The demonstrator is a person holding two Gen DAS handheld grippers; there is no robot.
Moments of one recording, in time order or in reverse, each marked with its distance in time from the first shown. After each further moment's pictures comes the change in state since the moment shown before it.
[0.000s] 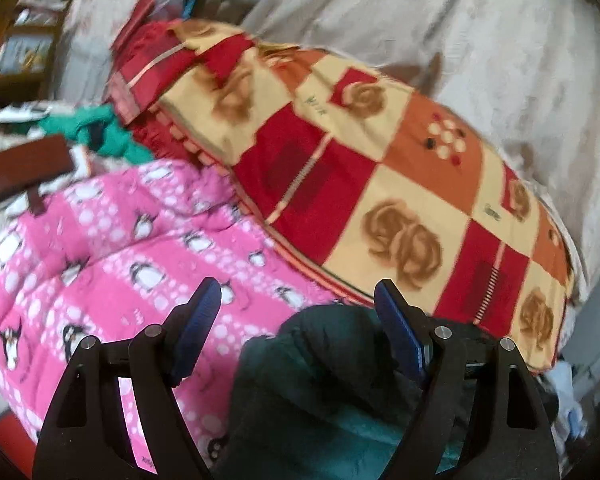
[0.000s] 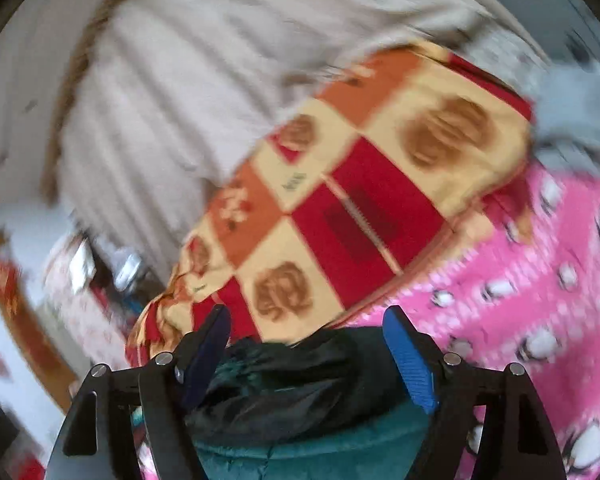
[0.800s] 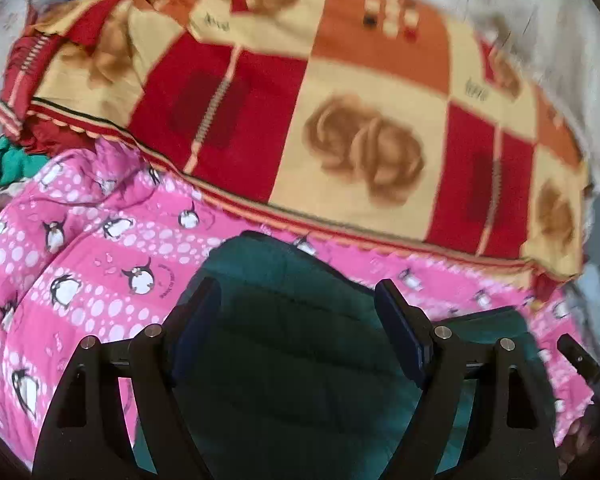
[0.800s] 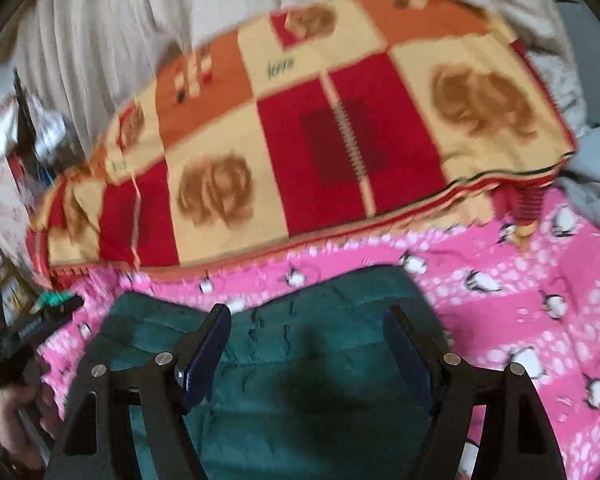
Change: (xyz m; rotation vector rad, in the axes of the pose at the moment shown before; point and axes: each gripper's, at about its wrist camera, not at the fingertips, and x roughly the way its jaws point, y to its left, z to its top) left arm 0.127 -0.099 -0.022 0.279 0.313 0.032; right arm 0.141 0.019 -0.033 -0.267 0.394 -0.376
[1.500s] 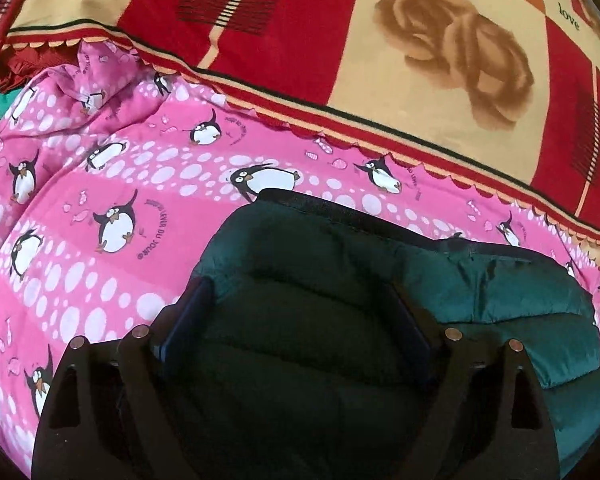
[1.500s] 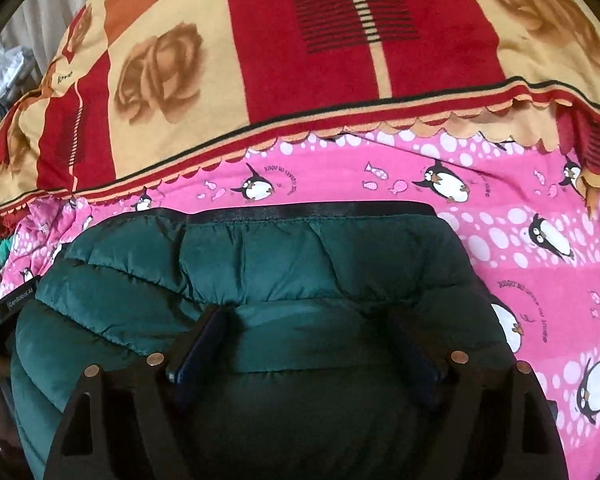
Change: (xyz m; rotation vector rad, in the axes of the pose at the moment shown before) left arm 0.119 0.030 -0.031 -0.029 0.213 0.151; right arm 0.130 -0.028 -0.027 -0.039 0.287 -0.041
